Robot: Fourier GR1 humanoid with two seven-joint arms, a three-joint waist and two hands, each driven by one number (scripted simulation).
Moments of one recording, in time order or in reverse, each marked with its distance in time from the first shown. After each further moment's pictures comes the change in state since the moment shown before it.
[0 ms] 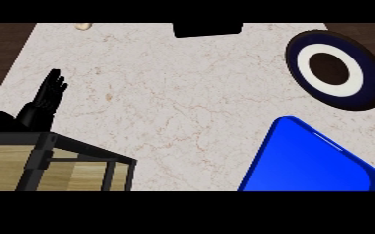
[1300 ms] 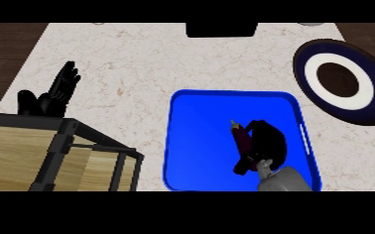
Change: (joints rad) left arm -0.078 0.001 -0.064 0.057 -0.013 0.013 -0.034; right arm -0.275 0.638 0.790 -0.246 0.599 0.160 1.268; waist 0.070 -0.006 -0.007
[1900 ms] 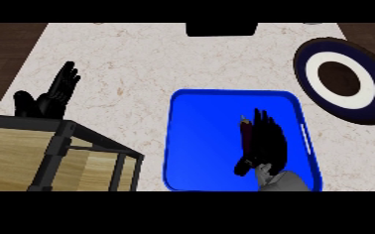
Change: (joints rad) left arm 0.004 0.018 -0.019 -0.004 0.025 0.014 -0.002; right arm 0.013 -0.014 0.055 -0.115 0.013 0.002 0.099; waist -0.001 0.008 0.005
